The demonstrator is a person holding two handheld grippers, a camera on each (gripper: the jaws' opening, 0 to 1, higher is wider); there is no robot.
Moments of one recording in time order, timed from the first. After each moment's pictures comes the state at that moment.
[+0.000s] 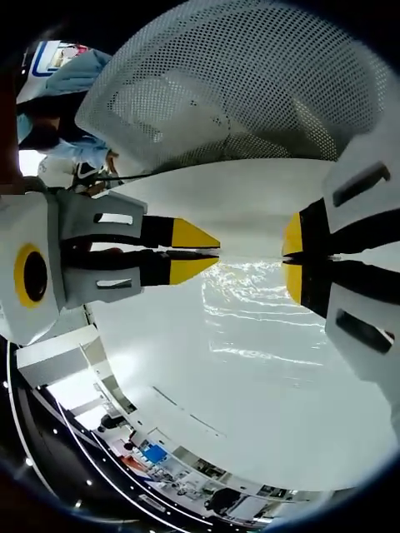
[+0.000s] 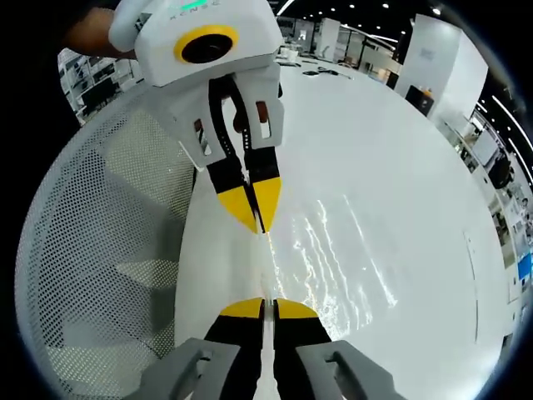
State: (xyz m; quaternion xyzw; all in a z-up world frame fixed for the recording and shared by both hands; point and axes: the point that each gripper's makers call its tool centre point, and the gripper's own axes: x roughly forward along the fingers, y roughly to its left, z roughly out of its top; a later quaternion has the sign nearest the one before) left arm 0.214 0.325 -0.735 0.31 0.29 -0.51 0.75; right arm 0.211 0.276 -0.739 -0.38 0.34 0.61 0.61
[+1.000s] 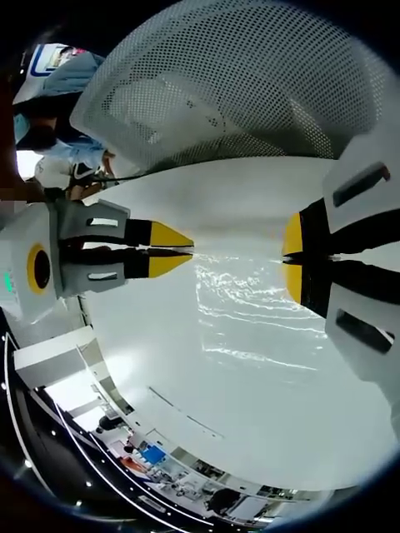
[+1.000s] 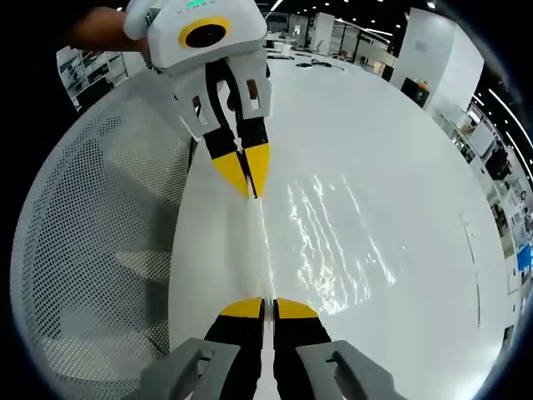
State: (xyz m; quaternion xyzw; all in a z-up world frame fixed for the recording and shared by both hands) left arm 0.214 0.330 -0.739 0.32 0.30 -0.51 0.74; right arm 0.216 0.250 -0.749 -0.38 0.35 0.60 0.61
